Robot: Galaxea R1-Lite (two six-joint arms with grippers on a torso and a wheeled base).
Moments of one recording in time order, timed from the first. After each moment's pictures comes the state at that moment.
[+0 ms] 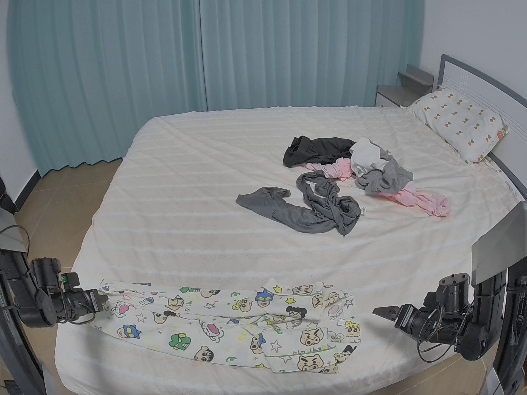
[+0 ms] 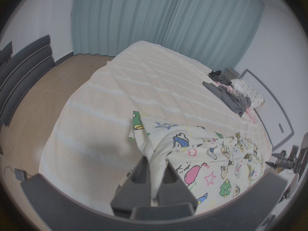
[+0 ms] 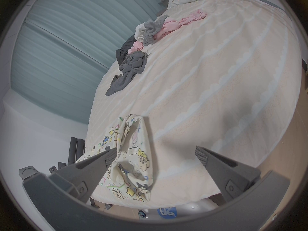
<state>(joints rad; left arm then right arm) 0.45 2.22 -0.37 -1.03 -0.45 -0.02 0.25 2.28 -0.02 -1.55 0.16 0.79</state>
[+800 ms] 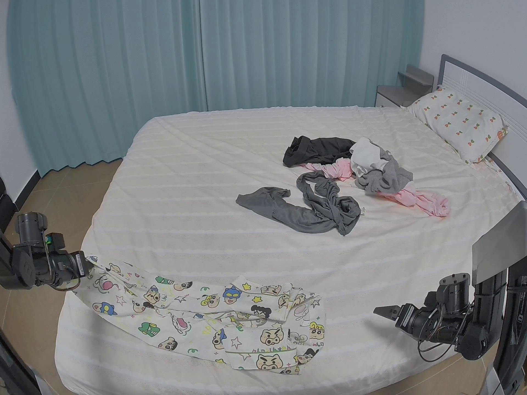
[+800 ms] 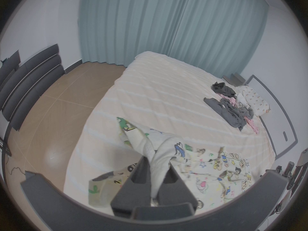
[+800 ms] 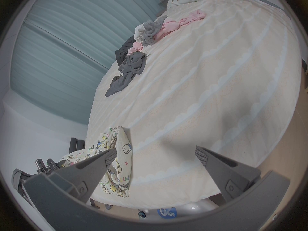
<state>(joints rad) 0.31 1.84 -0.55 -0.55 -0.29 -0.10 0.24 2.28 -0.02 -1.55 0.16 0.79</state>
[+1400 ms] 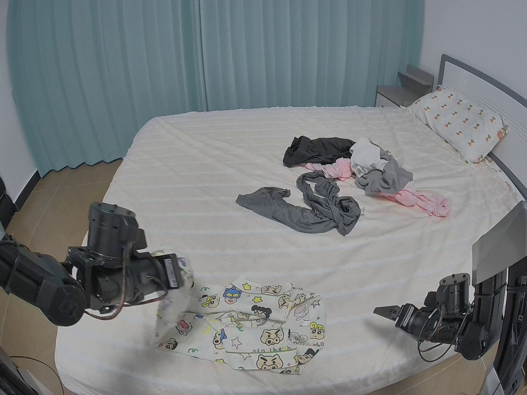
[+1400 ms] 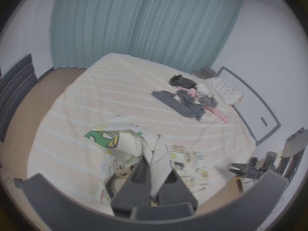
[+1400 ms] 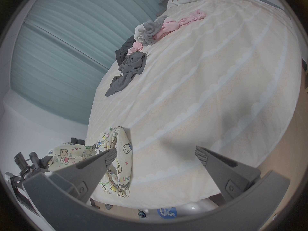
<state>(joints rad) -0.48 1.72 -0.59 -0.51 0.09 -0.51 0.24 2.28 -0.02 -1.55 0.16 0.79</state>
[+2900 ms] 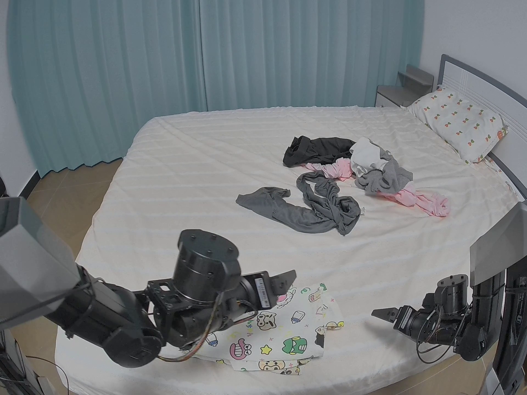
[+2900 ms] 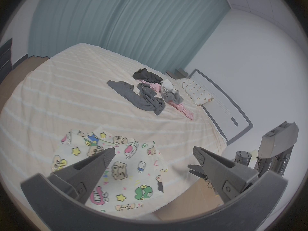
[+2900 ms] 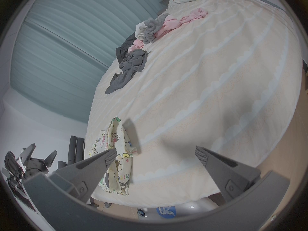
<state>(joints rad) -0.77 1.89 -0.65 -0.73 0.17 -0.71 0.25 2.29 -0.02 -1.55 0.16 0.78</state>
